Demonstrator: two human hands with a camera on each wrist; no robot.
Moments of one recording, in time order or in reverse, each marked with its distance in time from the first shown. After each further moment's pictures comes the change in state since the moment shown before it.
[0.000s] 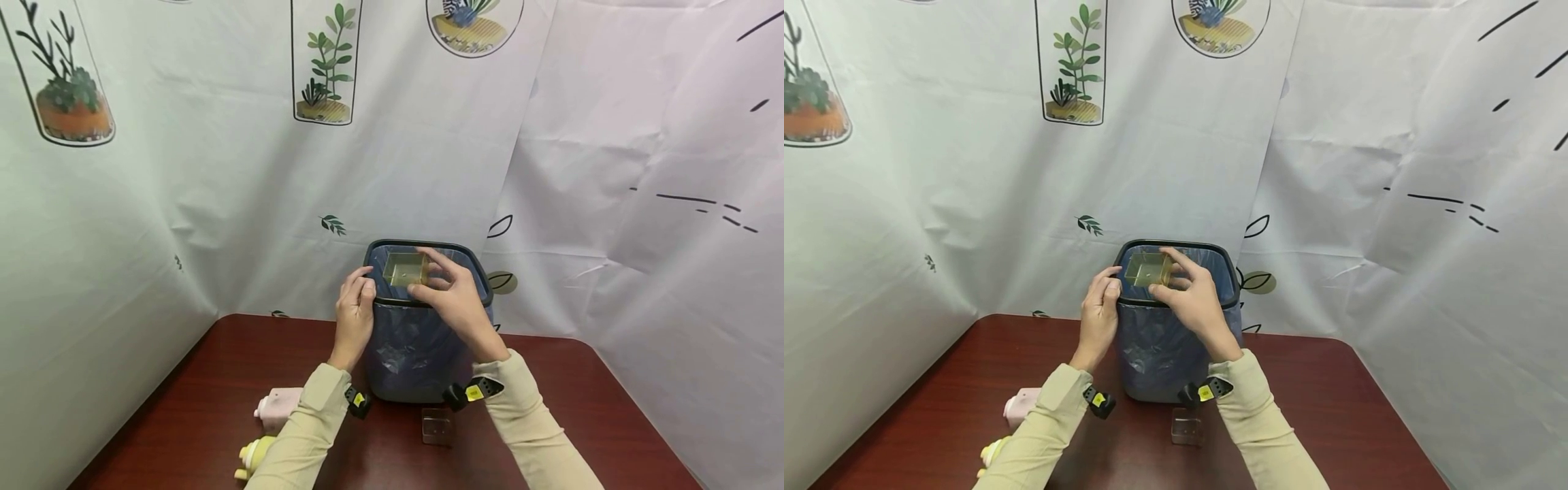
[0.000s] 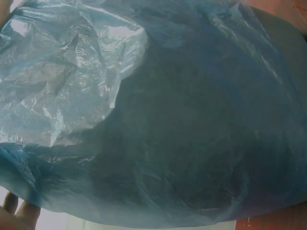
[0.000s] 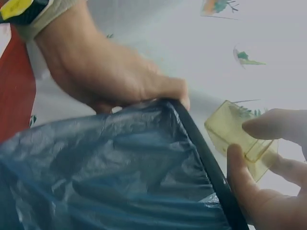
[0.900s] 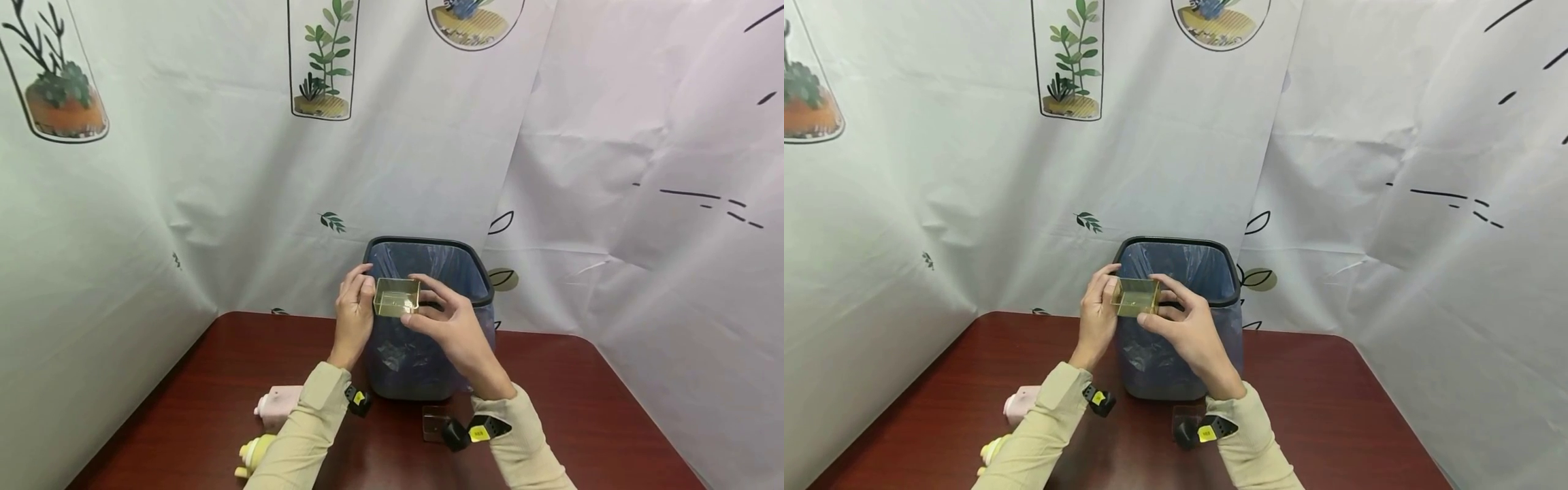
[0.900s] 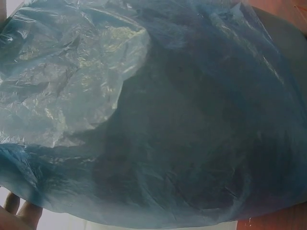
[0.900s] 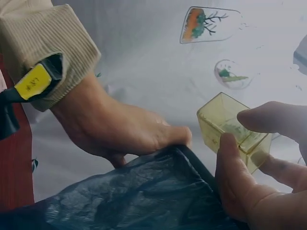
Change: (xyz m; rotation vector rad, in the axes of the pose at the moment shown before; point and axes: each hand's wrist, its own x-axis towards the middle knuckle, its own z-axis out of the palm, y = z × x) left_hand 0.000 0.000 0.000 0.046 -0.004 -0.002; right_hand -0.039 0.002 0.011 0.241 -0.096 0.074
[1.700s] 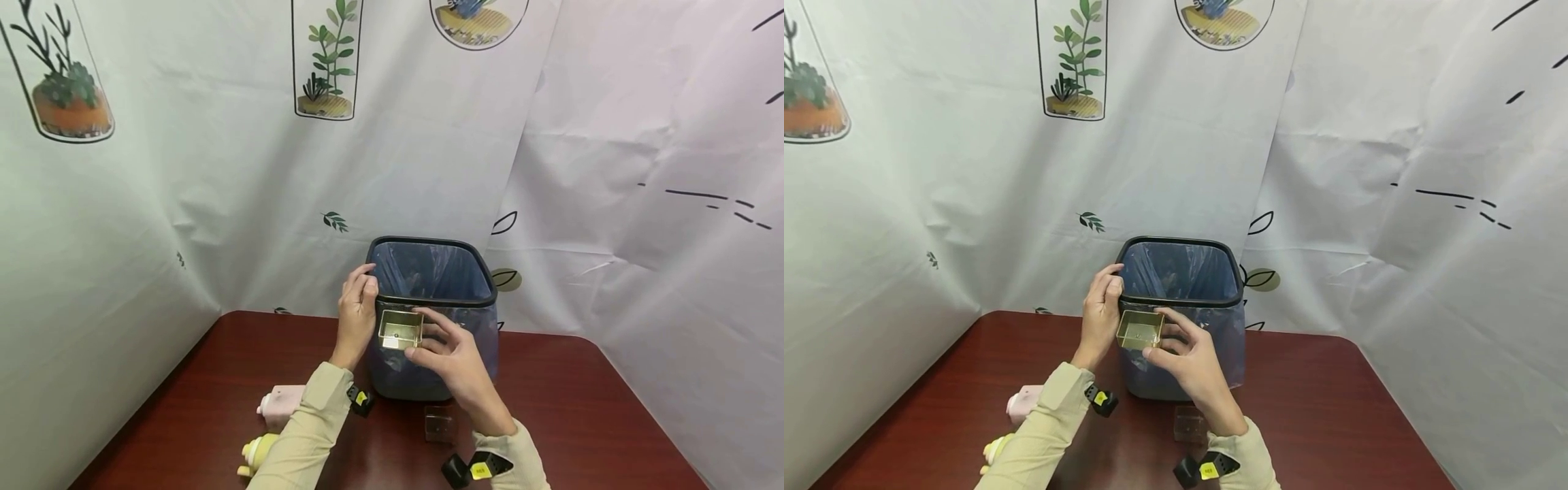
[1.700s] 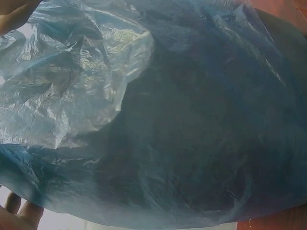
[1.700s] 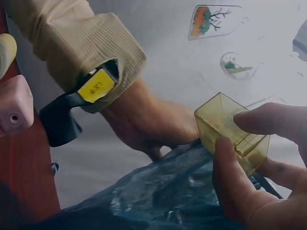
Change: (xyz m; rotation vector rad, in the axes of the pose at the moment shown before) left_hand 0.001 -0.002 0.000 0.010 0.008 0.029; right_hand -0.030 0.033 0.006 0.085 0.029 0.082
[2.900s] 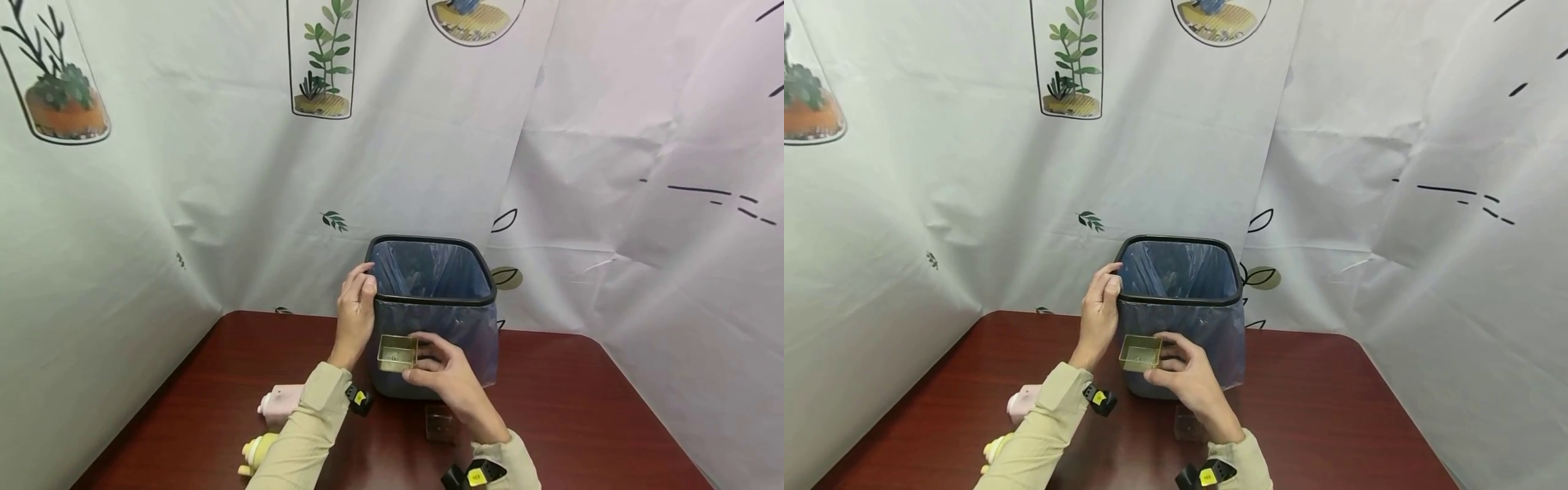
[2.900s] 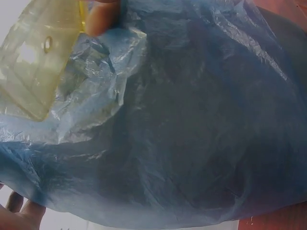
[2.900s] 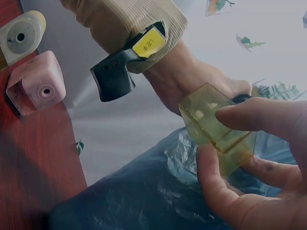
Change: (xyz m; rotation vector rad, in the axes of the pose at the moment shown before) left_hand 0.003 0.040 -0.008 -0.041 -0.023 -0.043; right_hand -0.003 0.039 -0.008 -0.001 -0.063 0.143
